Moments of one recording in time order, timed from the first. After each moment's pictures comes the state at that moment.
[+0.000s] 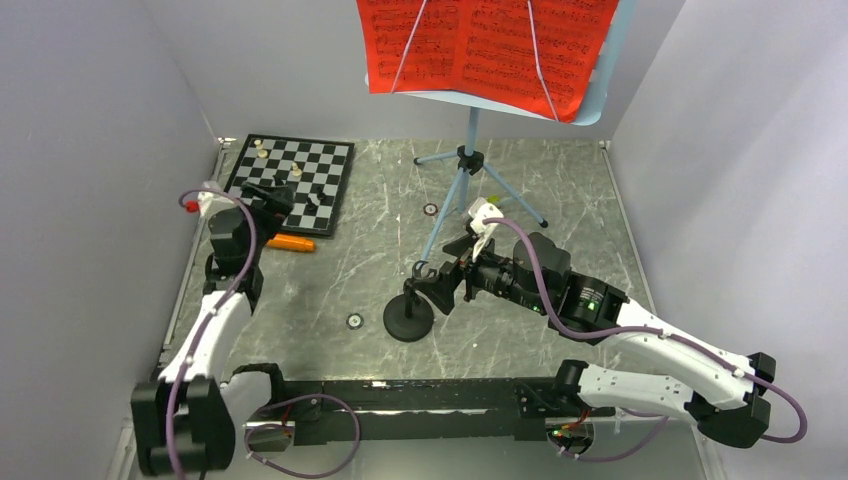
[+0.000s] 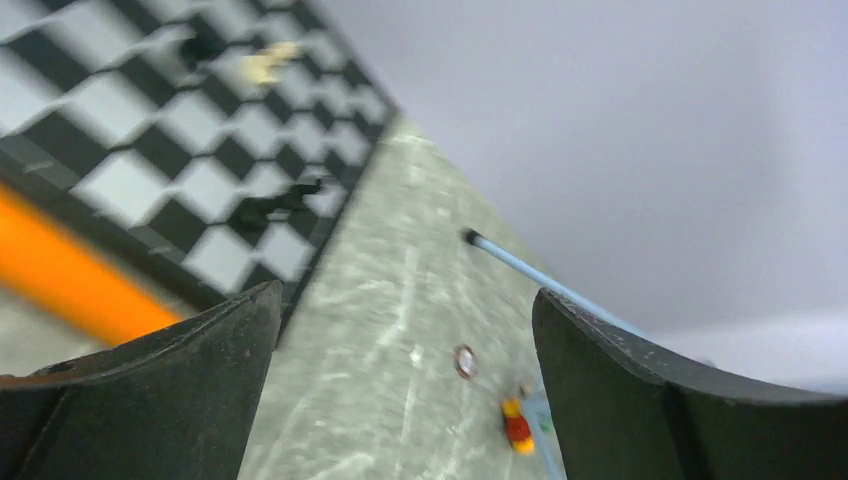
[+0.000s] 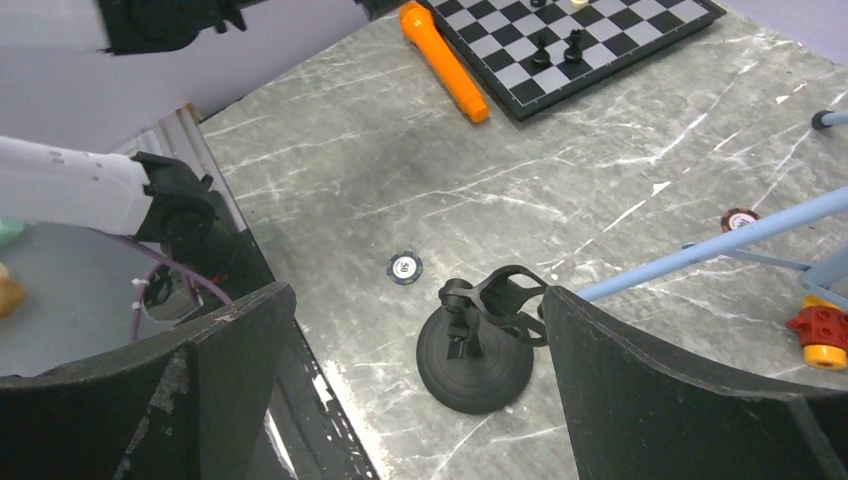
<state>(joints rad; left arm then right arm) 0.12 1.07 0.57 0.25 0.02 -0.96 1.06 0.89 0.99 -0.29 0.03 0.19</state>
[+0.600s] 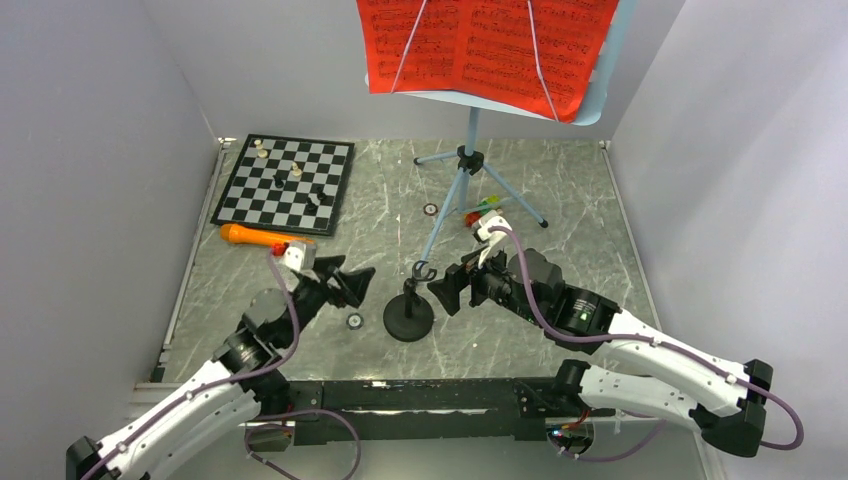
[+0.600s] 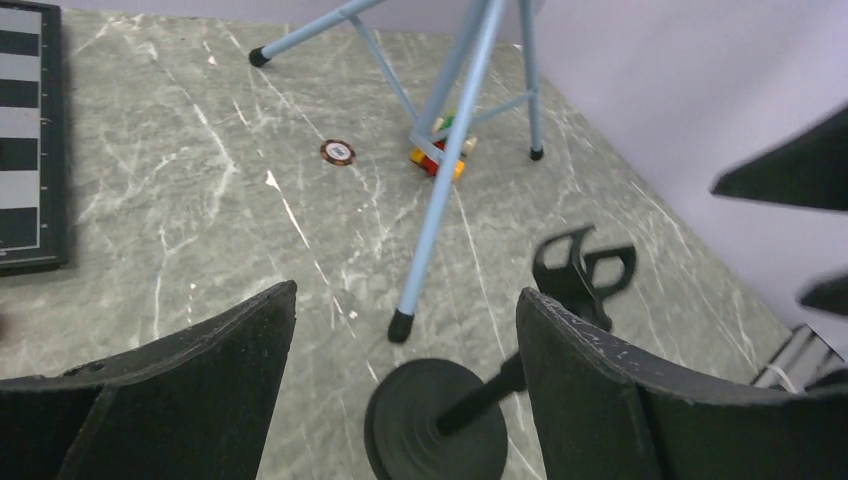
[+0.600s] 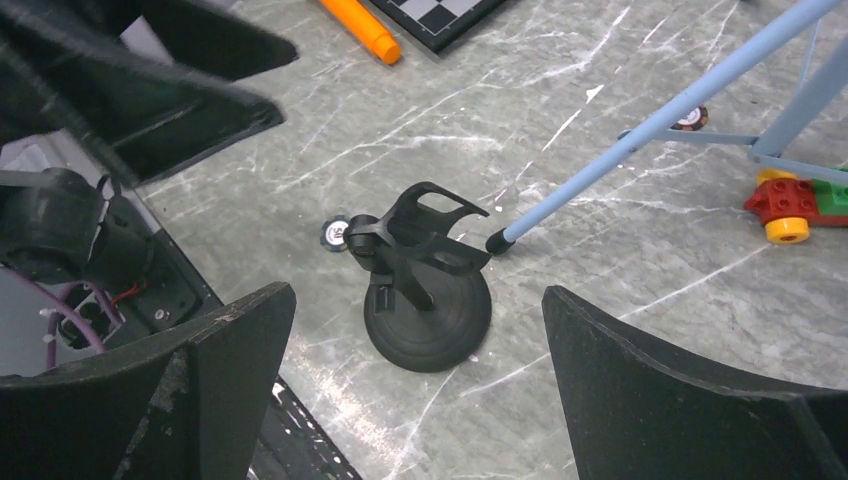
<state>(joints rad) -0.69 0.51 0.32 0.20 -0.15 -0.39 1.03 0.83 0.81 -0.27 0.19 0.27</state>
